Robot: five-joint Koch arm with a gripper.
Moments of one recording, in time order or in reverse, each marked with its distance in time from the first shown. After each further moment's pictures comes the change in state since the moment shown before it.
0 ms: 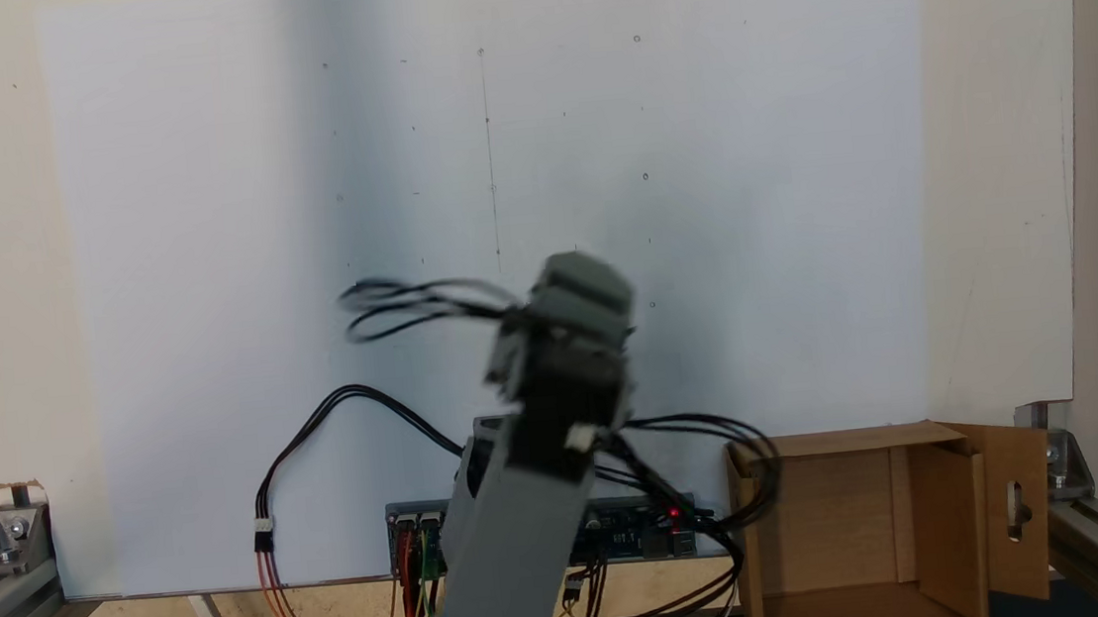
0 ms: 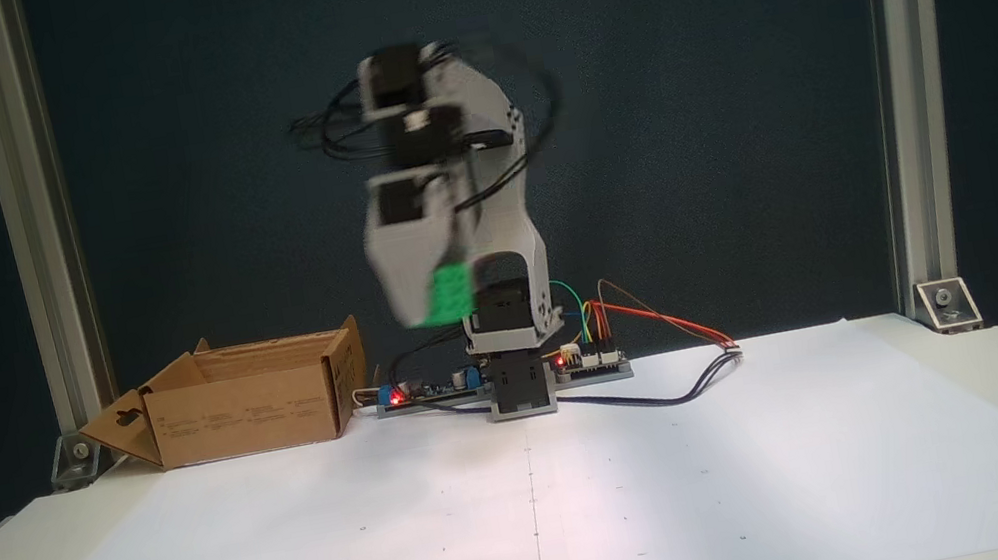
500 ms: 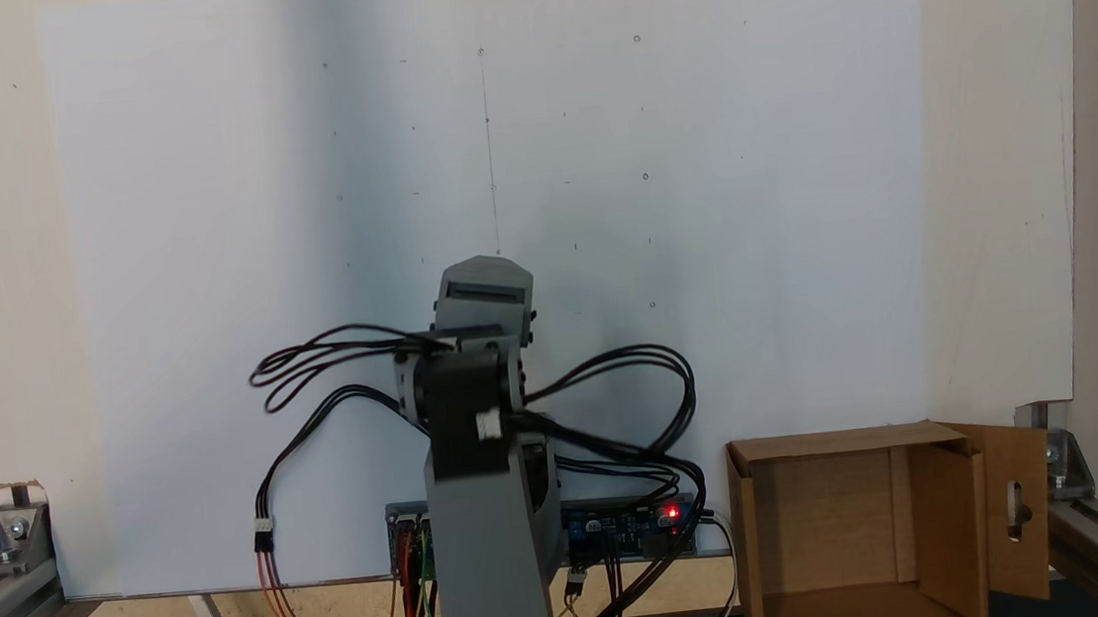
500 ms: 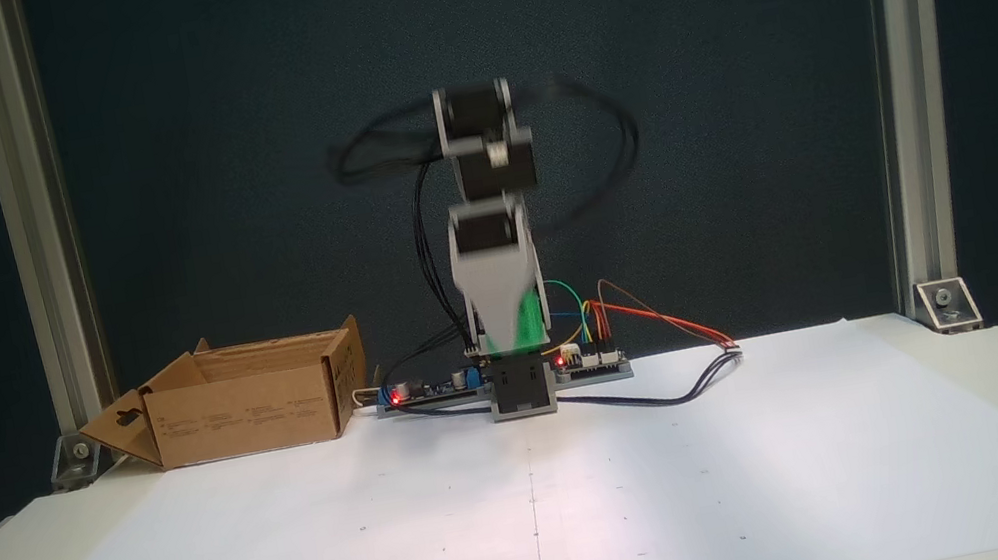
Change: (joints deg) arm -27.2 6.8 10.5 -2.5 6.8
